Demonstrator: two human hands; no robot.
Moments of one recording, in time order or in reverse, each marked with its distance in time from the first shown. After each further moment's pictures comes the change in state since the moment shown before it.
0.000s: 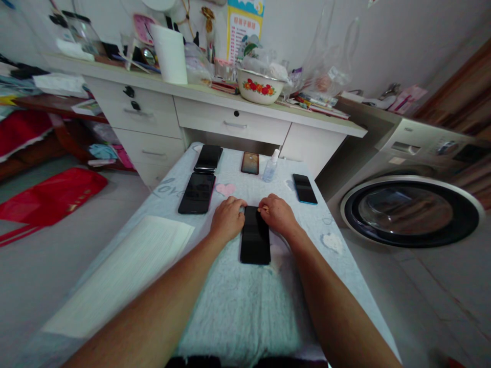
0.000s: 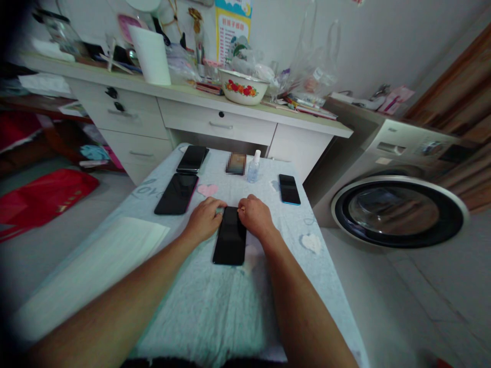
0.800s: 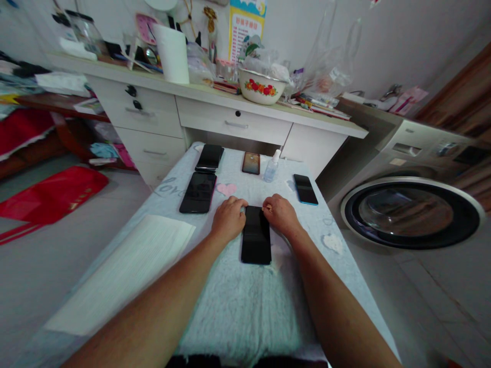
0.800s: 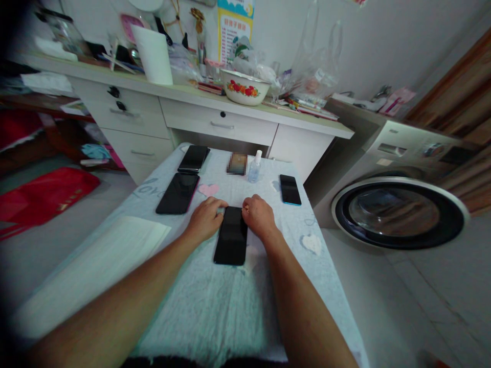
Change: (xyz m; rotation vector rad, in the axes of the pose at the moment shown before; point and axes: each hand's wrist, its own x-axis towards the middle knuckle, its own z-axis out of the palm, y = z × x) left_hand -0.001 0.002 -0.002 0.013 -0.023 -0.024; right_hand 0.000 0.005 0.002 -0.011 0.037 0.062
